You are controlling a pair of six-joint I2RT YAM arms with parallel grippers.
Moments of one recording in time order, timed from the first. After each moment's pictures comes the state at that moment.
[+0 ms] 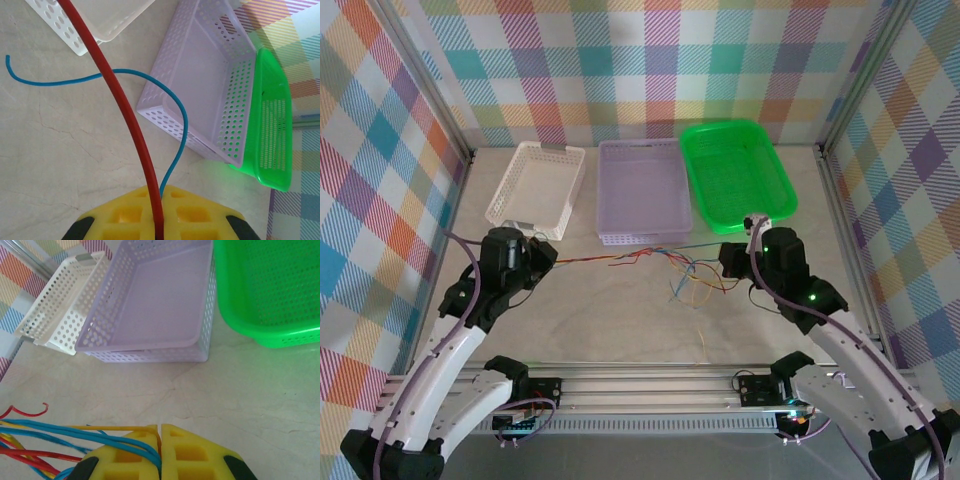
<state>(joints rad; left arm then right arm) -0.32 0.77 0.82 -0.69 -0.01 -1.02 0.44 0.80 0.73 -0.47 -0.11 0.47</state>
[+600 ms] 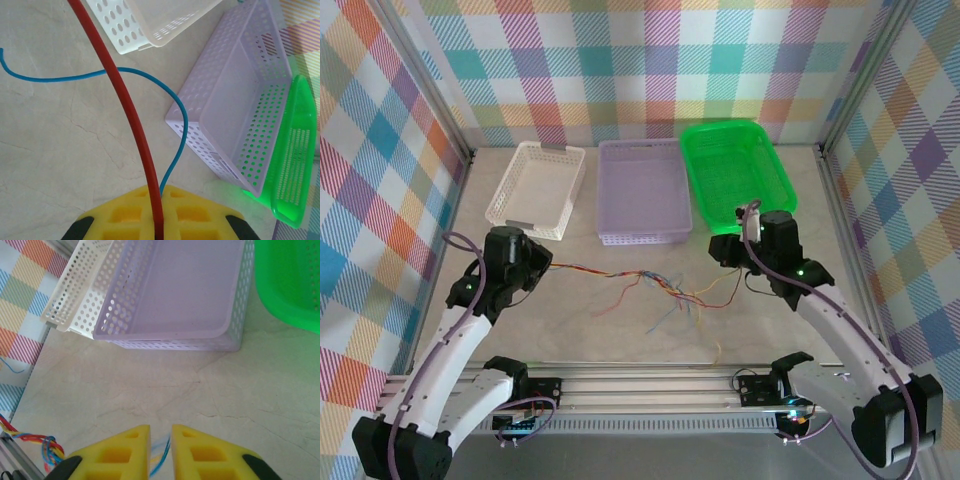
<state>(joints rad) -0.25 0.85 0.77 -0.65 0.00 -1.13 0.35 0.99 0.75 -0.35 -0.39 0.46</state>
